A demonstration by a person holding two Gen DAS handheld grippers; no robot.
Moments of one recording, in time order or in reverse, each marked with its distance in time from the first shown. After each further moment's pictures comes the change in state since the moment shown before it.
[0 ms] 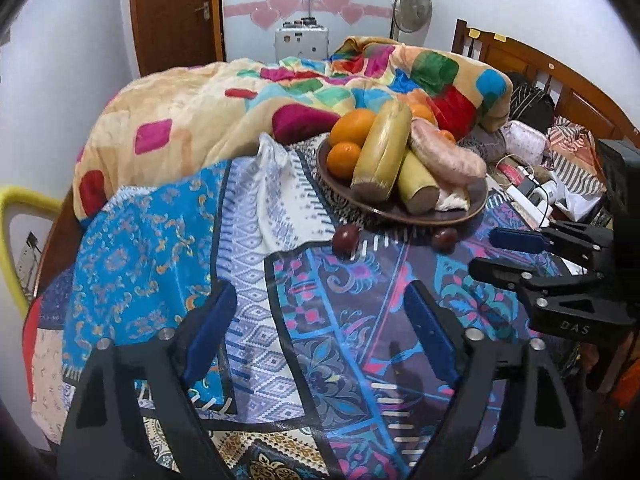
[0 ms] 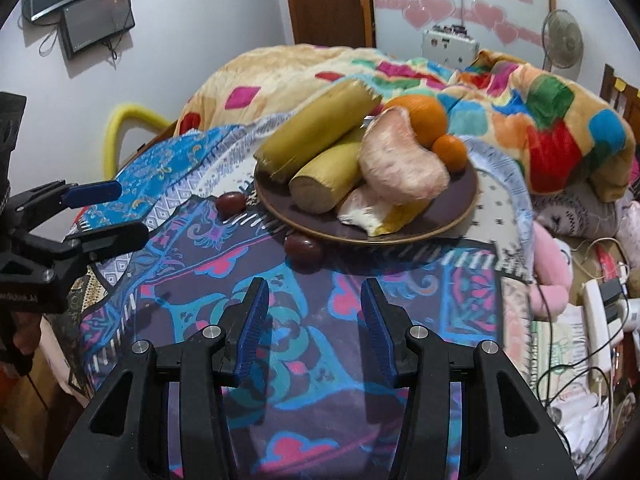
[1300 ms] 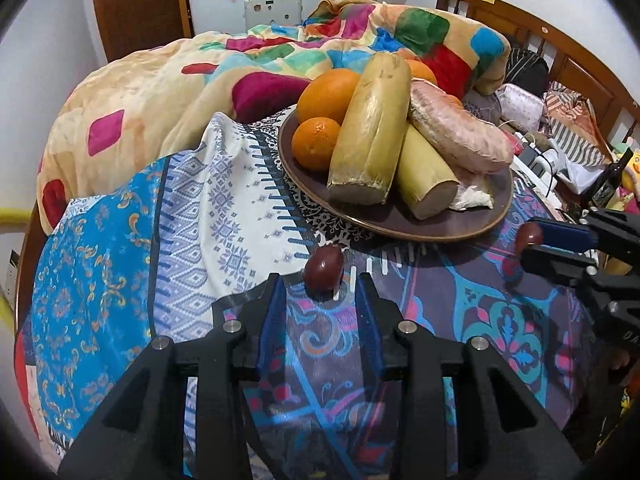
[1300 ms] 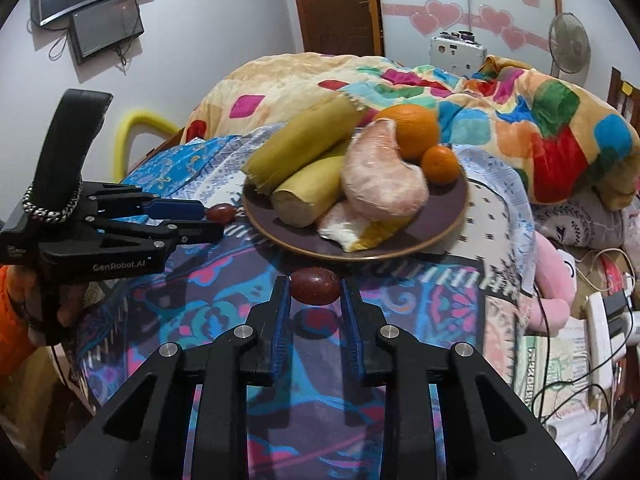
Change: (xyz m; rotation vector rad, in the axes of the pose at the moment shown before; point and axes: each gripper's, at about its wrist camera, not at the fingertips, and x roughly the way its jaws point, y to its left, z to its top) left arm 0.068 -0.016 0.029 0.084 0.120 -0.037; right arm -0.014 -0.020 -0.005 -0.006 -0.051 0.032
